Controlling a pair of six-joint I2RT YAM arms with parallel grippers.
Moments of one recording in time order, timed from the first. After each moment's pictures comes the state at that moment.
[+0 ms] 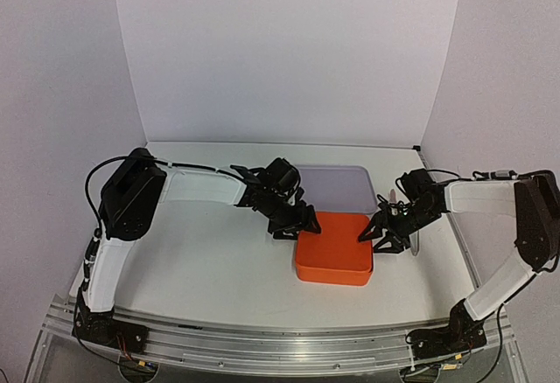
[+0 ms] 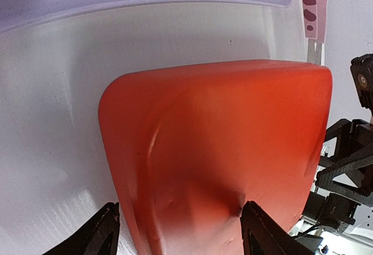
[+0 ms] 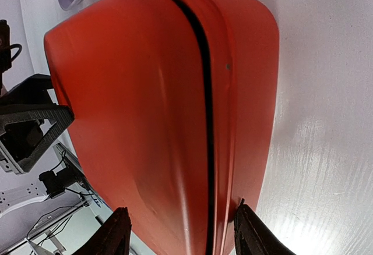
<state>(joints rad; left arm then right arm) -0.92 2.23 1.67 -0.37 0.39 -0.86 0.28 1.55 0.83 -0.54 -0.65 0.58</state>
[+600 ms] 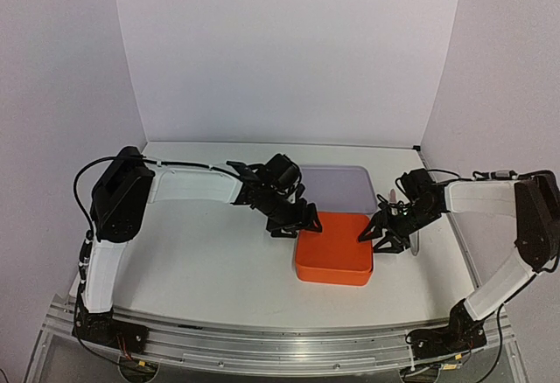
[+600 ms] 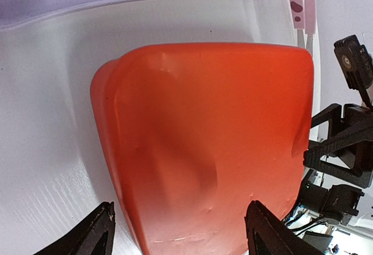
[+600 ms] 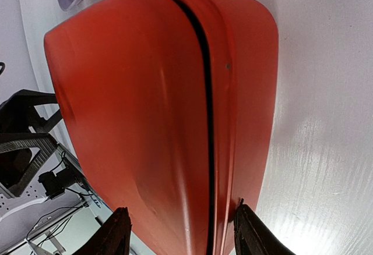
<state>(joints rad) -0.94 2.16 1.66 -0.42 0.34 -0.84 0.29 1.55 0.83 -0.54 -0.65 0.59</state>
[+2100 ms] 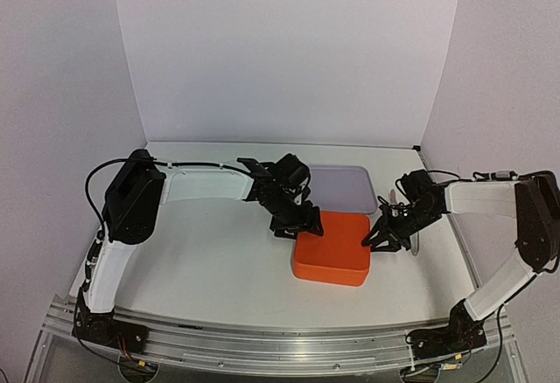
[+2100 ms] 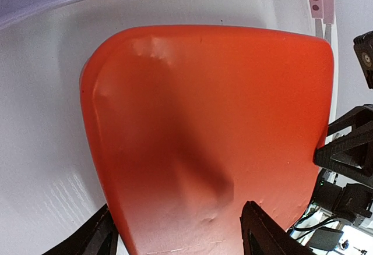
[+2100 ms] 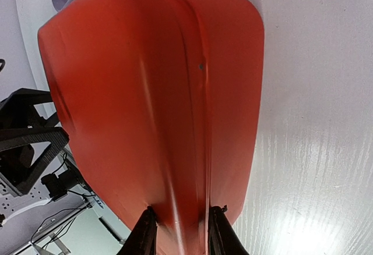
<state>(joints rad) -0.96 2.25 1.81 -0.58 0.34 -0.79 0.29 1.54 0.82 -0.54 -0.65 0.62</state>
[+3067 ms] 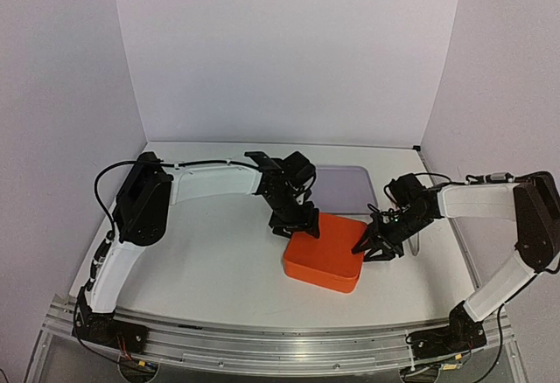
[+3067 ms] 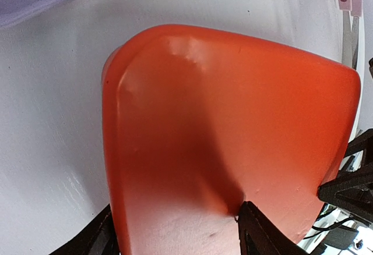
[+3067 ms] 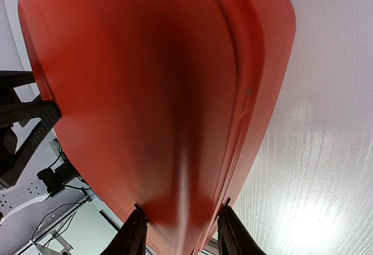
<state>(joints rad) -0.96 2.33 1.98 -0.79 0.30 -0.73 0.40 1.55 0.81 -0.54 -0.62 0.72</state>
